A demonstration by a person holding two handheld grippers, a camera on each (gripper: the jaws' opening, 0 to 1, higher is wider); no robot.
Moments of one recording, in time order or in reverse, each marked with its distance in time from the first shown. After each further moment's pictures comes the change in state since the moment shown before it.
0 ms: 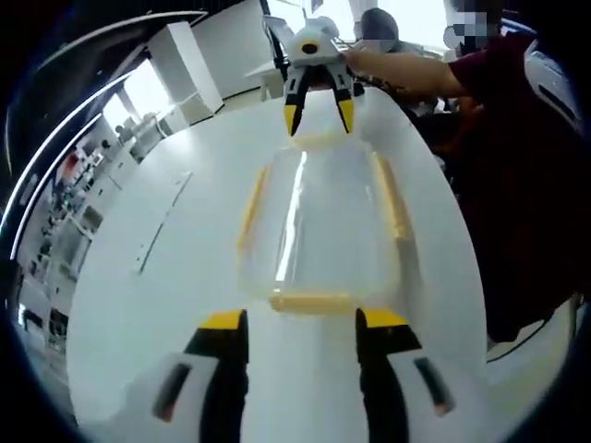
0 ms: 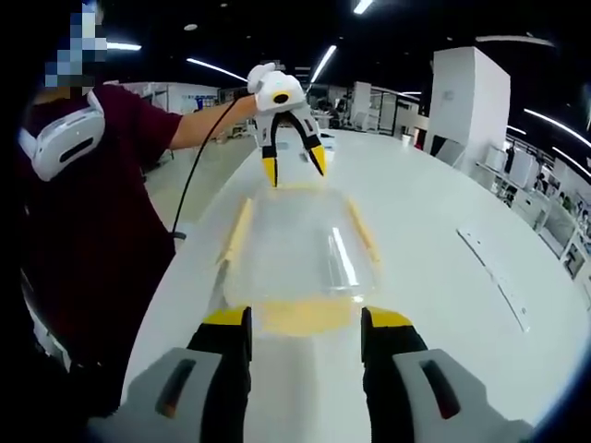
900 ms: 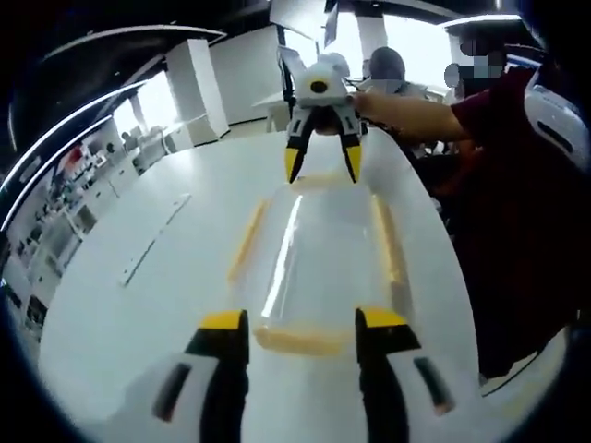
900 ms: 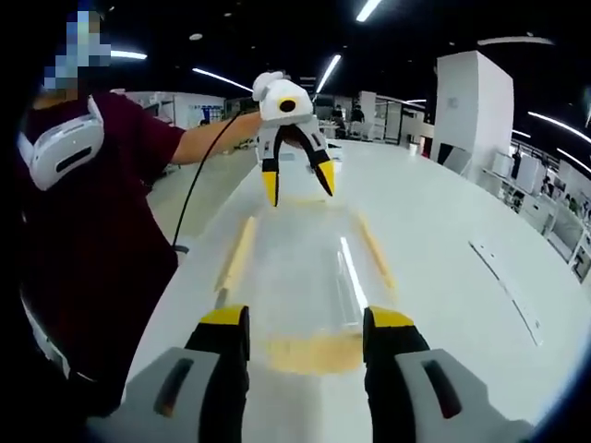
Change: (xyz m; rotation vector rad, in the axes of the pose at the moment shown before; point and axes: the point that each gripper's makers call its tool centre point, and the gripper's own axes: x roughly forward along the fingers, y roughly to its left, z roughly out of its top) left arm 0.013 -0.006 0.026 -0.085 -0.174 -0.047; right arm 0.025 0.008 0.018 -0.001 -0.049 0.036
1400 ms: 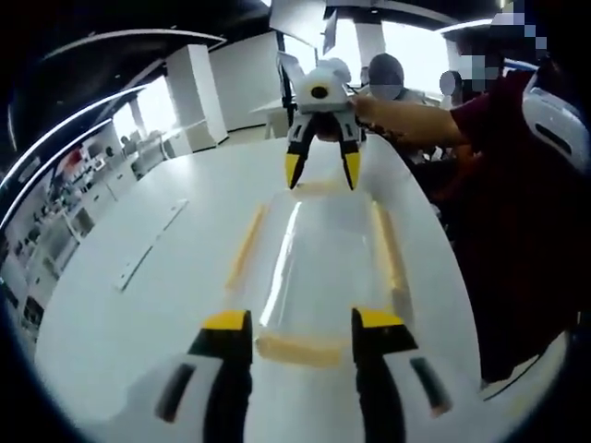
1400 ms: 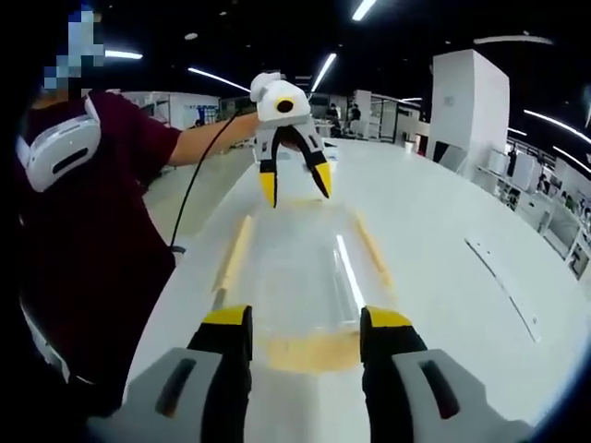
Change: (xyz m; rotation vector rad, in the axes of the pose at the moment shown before) left arm 0.005 0.000 0.004 -0.005 -0.038 -0.008; right arm -0.001 -0.001 0.000 0.010 0.000 -0.023
